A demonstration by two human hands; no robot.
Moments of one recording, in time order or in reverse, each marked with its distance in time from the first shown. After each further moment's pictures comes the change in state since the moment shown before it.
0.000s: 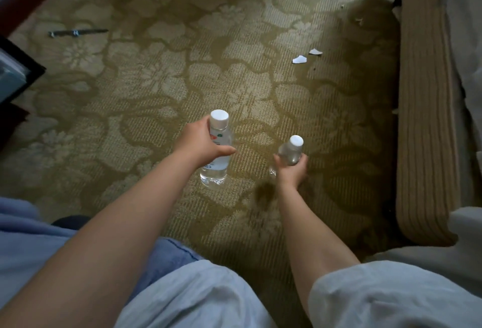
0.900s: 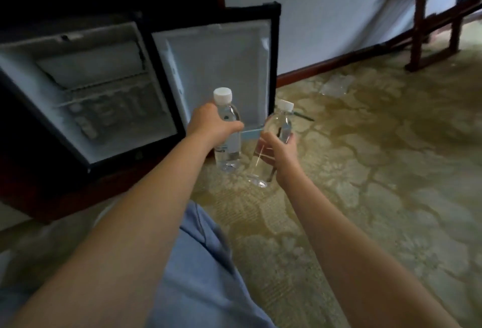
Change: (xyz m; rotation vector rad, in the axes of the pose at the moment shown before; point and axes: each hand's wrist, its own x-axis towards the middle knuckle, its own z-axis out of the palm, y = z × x) left_hand -0.098 -0.213 -0.334 -0.225 0.849 -0.423; right_hand -0.348 -0.164 0.325 -0.048 -1.280 -0.224
